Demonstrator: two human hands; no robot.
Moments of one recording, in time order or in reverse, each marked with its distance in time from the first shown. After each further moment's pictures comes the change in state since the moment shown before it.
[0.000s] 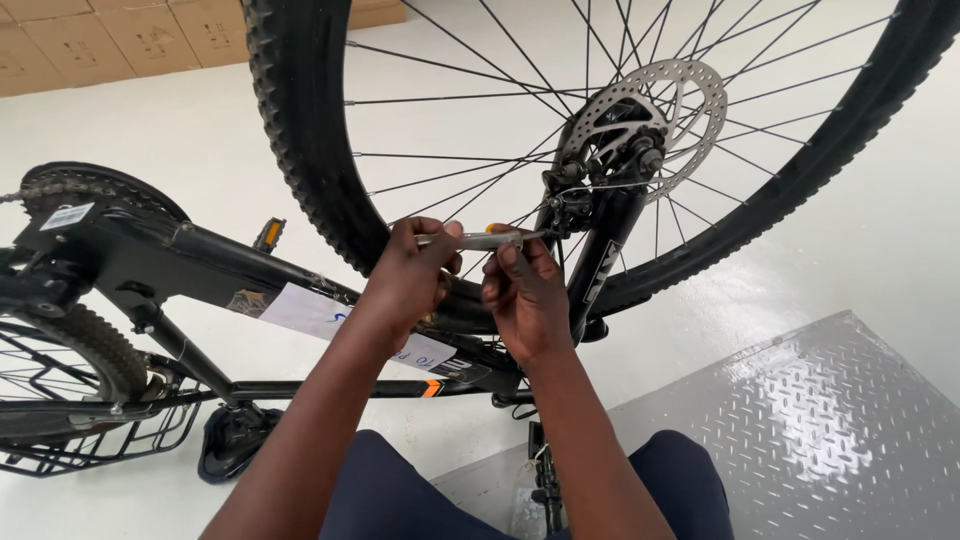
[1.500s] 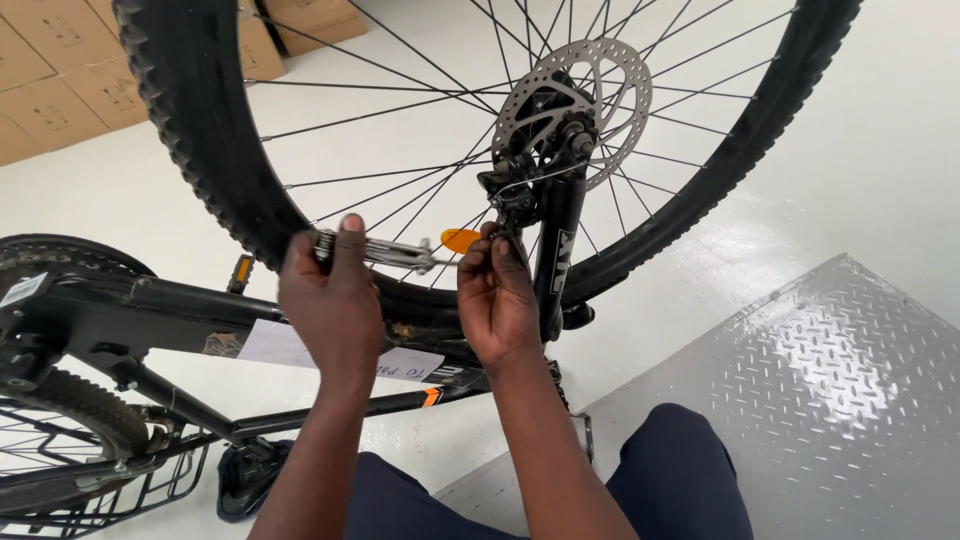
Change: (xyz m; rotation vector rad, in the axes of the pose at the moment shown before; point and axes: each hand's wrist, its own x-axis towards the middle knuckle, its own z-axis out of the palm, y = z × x) left_hand -0.018 0.011 0.025 0.000 0.578 0.460; right_hand 0.026 0.037 -0.035 0.771 0.159 -0.141
